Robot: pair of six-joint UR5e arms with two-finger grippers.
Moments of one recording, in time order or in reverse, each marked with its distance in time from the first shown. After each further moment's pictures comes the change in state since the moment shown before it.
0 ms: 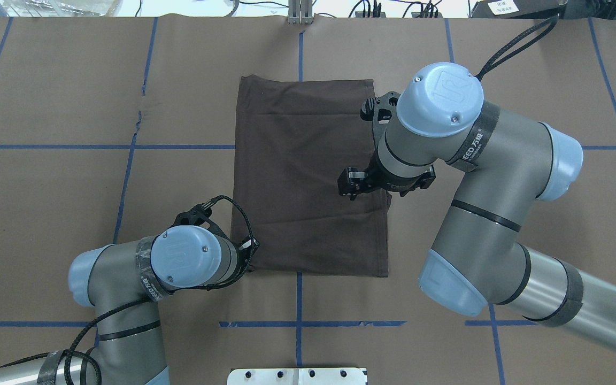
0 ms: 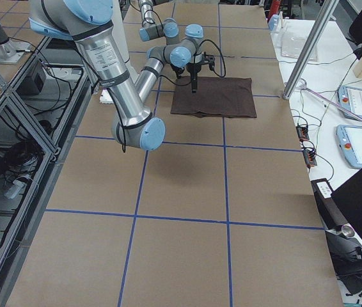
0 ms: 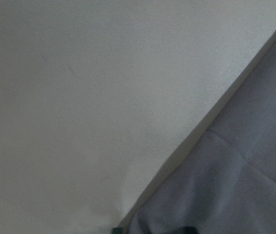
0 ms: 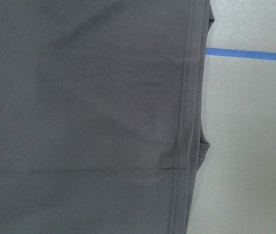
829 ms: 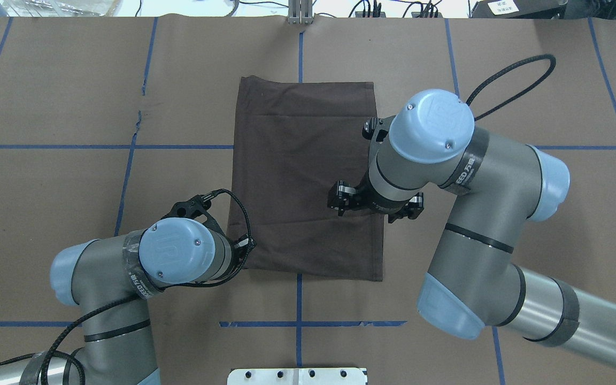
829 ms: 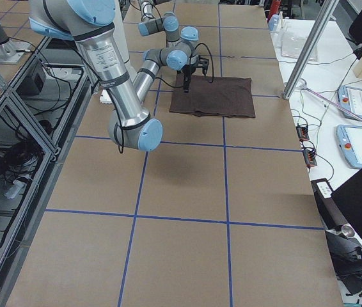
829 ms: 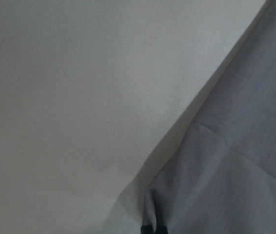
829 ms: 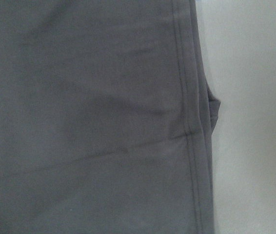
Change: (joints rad) left arm -0.017 0.003 -0.082 0.104 -0.006 0.140; right arm -0.076 -0.035 0.002 0.102 0.014 0.362
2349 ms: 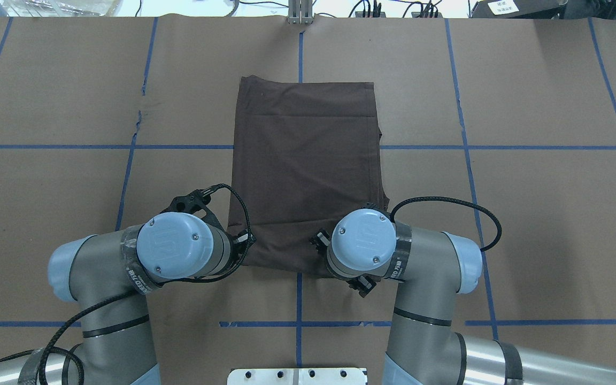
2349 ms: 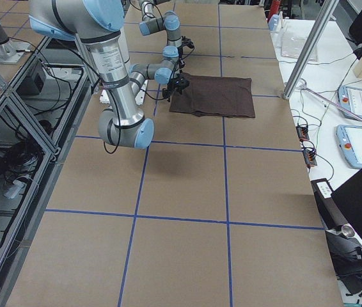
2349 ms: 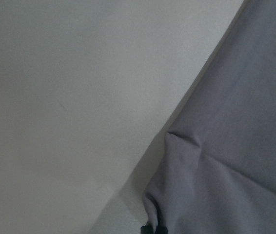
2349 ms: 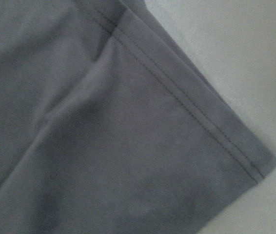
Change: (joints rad) left arm -0.010 -0.003 -0.003 0.000 0.001 0.013; right arm -0.217 0.020 -0.198 0.159 -0.231 0.776
